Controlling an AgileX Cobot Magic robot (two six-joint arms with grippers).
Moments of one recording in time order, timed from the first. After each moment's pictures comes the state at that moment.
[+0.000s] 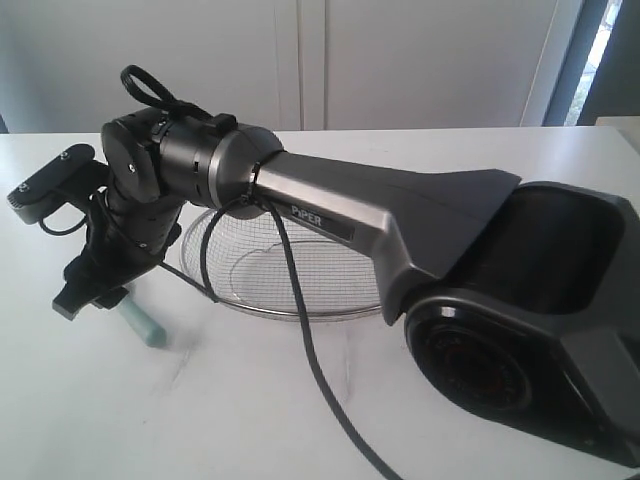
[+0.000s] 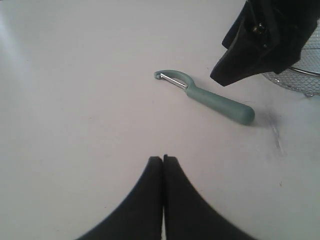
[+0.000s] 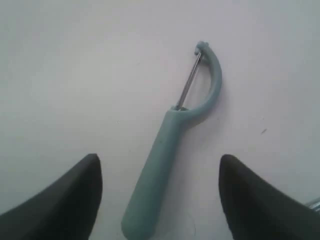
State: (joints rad) left arm -0.05 0.00 0.02 -0.26 0.42 0.24; right arm 0.92 2.38 -2.16 0.11 0.85 -0.30
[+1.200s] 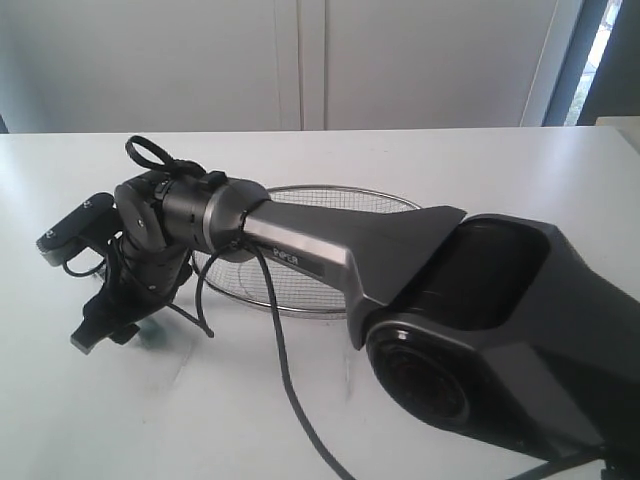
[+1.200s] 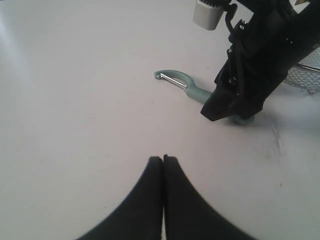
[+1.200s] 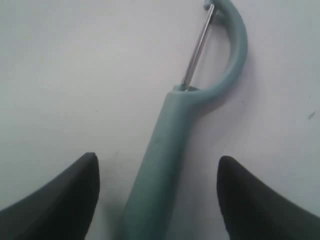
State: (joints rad) left arm -0.05 0.00 0.02 -0.26 0.42 0.24; right arm 0.92 2.50 -2.16 0.10 0.80 -0.22
